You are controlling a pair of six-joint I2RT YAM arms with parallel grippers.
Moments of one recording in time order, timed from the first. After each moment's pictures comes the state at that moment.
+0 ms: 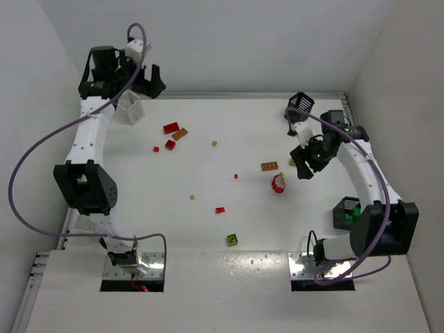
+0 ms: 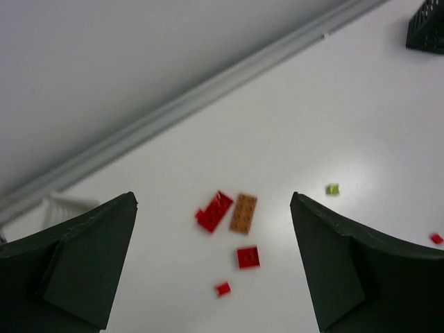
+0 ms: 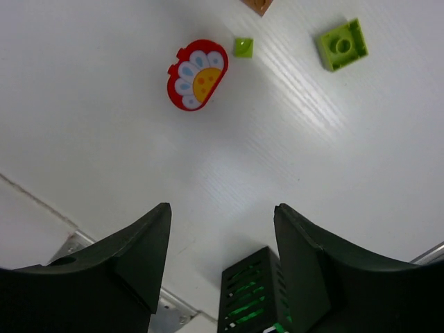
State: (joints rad) left arm 0.02 1.82 1.96 -0.49 0.49 0.28; right arm -0.01 1.39 1.18 -1.04 -0.33 -0.65
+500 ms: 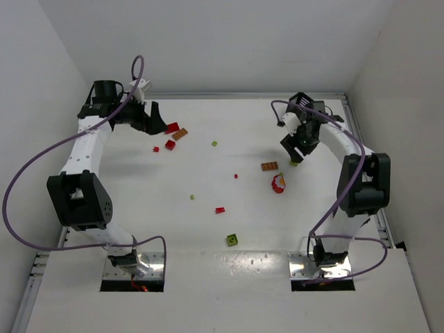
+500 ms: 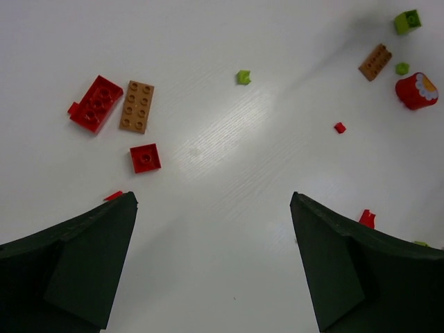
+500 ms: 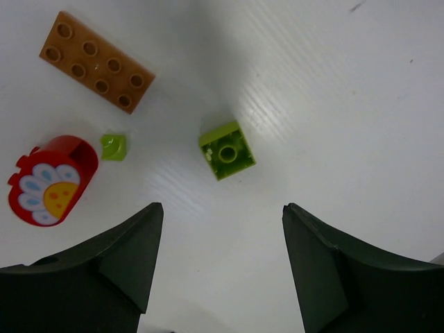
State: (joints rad) left arm 0.11 1.64 1.52 -0.68 0.72 0.32; right arm 0.04 1.78 1.29 -0.71 -0.19 -0.72
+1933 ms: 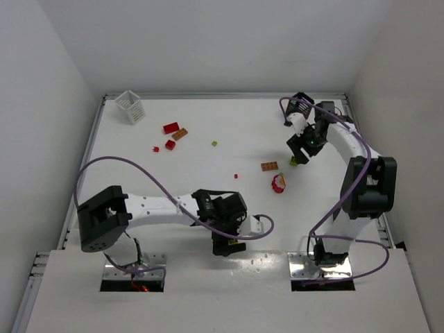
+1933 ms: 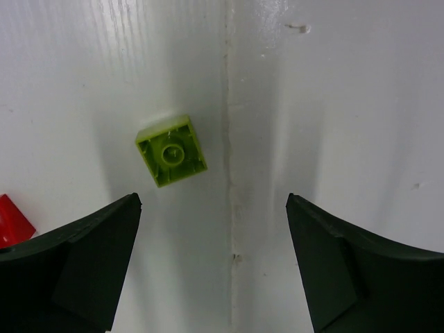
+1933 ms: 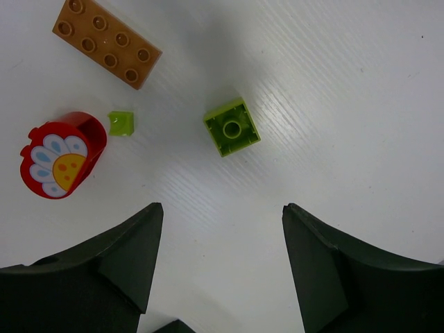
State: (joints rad) left arm -1.18 1.55 0.94 -0.55 0.30 0.27; right arm -0.03 1.76 1.30 -0.76 -0.27 -0.78
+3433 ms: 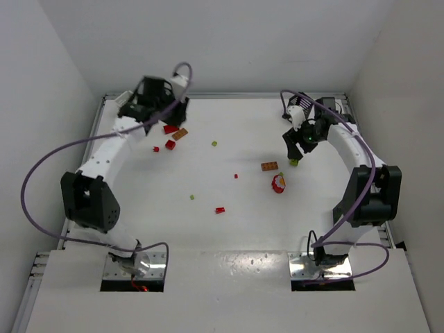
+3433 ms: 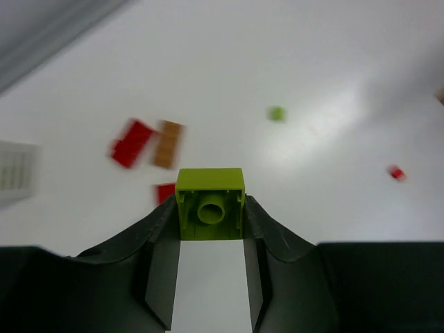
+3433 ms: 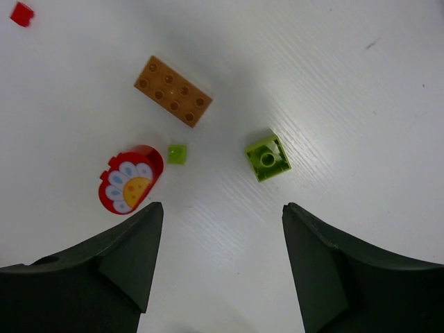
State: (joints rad) left arm -0.37 1.58 1.43 -0.53 0.18 0.24; right arm -0.01 1.68 1.30 -0.76 -0.39 -0.68
